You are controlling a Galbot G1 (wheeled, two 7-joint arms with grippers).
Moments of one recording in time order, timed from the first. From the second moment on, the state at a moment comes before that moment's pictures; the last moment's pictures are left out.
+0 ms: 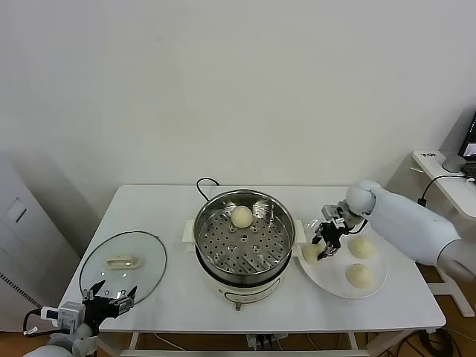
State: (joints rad) left arm 1.62 -0.91 -0.58 -2.07 -0.56 0.47 -0.18; right arm 0.19 0.83 -1.02 0.96 0.17 0.04 -1.18
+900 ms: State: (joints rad) left arm 1.61 -0.91 -0.57 -2.08 -0.56 0.47 -0.19; right arm 0.80 0.84 -1.41 1.29 0.79 -0.21 -1.14
